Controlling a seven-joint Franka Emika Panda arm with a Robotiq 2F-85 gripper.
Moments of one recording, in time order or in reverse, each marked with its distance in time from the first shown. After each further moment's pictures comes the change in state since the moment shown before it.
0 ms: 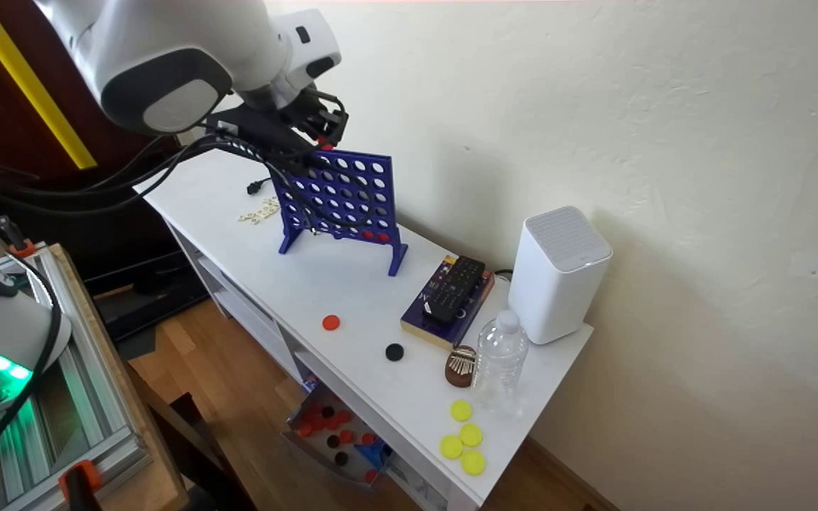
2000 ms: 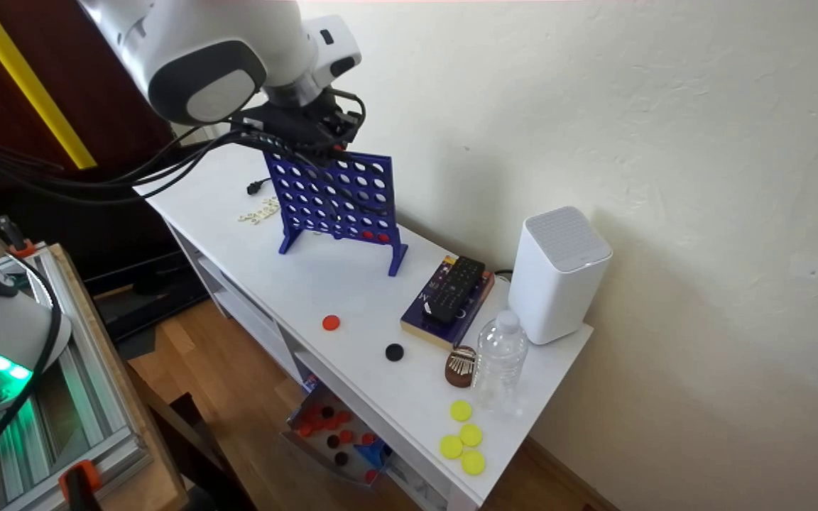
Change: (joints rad) arm 0.183 -0.028 -0.108 0.104 0.000 -0.061 0.004
